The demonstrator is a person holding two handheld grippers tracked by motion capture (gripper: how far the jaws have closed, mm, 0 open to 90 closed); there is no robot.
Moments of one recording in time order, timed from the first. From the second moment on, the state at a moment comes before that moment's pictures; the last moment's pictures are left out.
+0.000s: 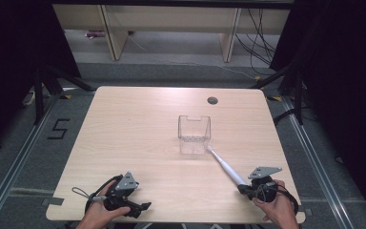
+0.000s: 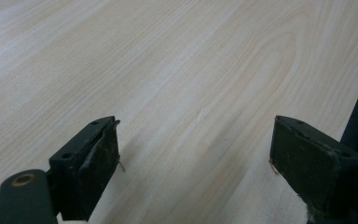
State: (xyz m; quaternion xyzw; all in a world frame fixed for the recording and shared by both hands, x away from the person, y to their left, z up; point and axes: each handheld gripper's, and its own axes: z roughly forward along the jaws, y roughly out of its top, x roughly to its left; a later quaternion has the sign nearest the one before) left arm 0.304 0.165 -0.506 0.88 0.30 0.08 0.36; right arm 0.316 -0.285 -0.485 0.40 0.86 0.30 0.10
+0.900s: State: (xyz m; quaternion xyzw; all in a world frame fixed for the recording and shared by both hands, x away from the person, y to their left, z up) left arm 0.305 0.165 -0.506 0.88 0.31 0.08 0.36; right arm 0.317 -0.295 -0.469 0.40 0.86 0.29 0.12
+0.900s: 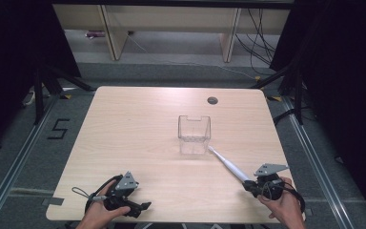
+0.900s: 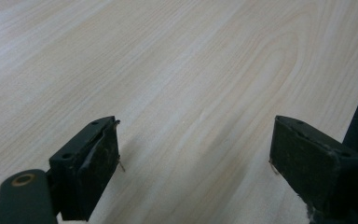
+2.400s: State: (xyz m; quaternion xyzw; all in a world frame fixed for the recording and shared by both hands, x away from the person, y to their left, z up) left arm 0.306 0.166 -0.506 0.88 0.31 0.08 0.36; right arm 0.384 -0.254 -0.456 0.38 0.91 0.15 0.09
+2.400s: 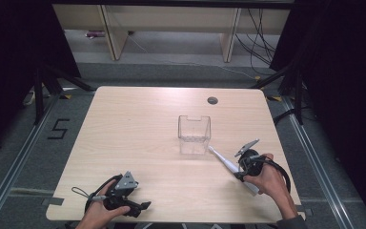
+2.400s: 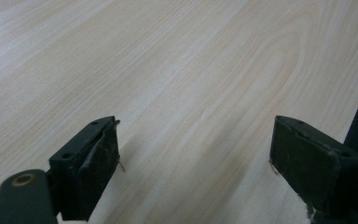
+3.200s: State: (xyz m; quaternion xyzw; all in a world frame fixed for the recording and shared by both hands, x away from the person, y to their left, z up) left arm 0.305 0.166 -0.506 0.88 0.30 0.08 0.36; right arm 0.412 -0.234 -0.469 0.37 0.93 0.08 0.06
